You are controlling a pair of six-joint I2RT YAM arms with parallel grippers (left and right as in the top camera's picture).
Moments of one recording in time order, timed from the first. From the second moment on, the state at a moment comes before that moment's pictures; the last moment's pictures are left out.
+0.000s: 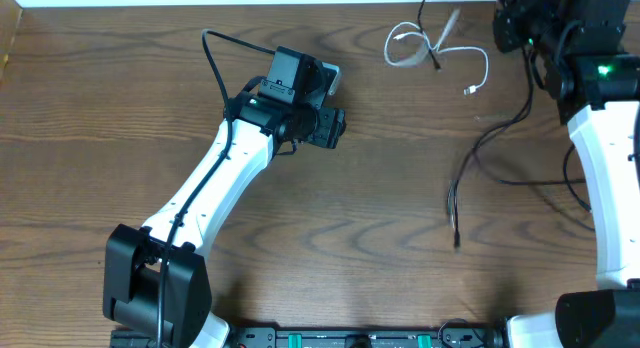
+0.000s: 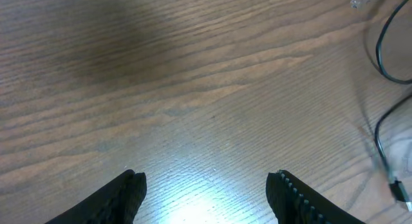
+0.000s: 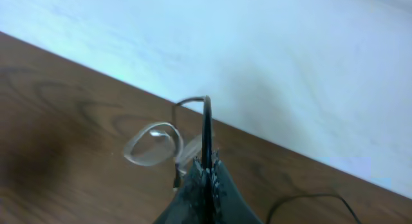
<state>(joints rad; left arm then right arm) -0.39 1.71 1.36 -0.67 0.25 -0.07 0.03 1.62 1.67 -0.49 -0.17 -0.27</state>
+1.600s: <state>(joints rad) -0.39 1.71 1.35 -0.65 0.18 -0.02 0.01 1.64 2.16 -0.76 -0.43 -0.13</state>
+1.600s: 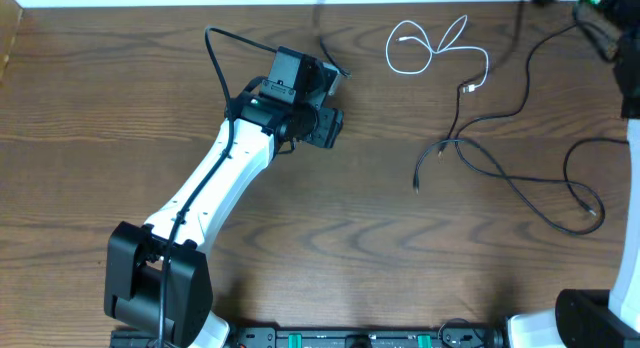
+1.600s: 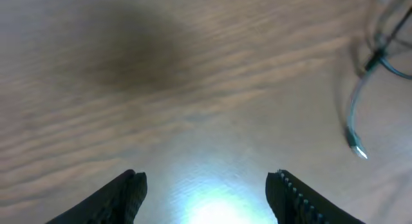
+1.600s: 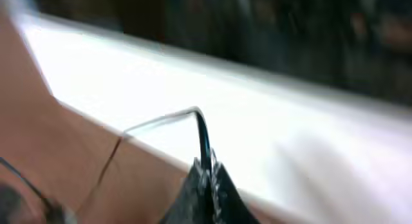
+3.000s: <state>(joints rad) -0.39 1.71 1.35 -0.68 0.12 -0.02 -0.53 1.63 2.17 -1.07 0.12 -0.14</state>
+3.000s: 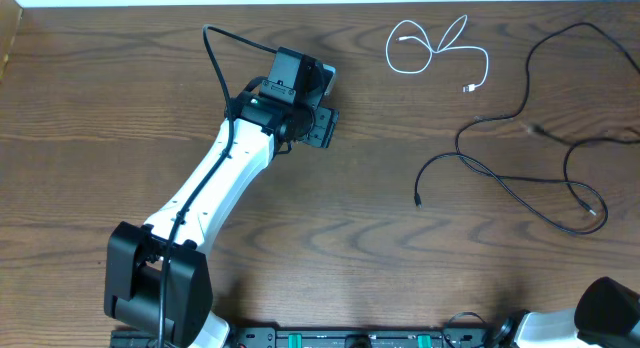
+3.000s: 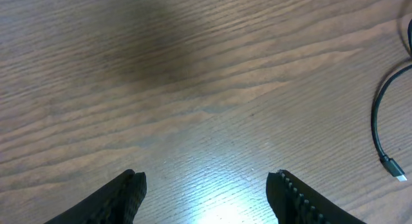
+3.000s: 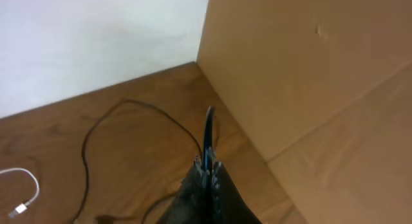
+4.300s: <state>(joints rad) -0.39 1.71 1.35 -0.71 0.12 -0.02 -0.53 1.62 1.27 -0.60 -0.05 -0.03</state>
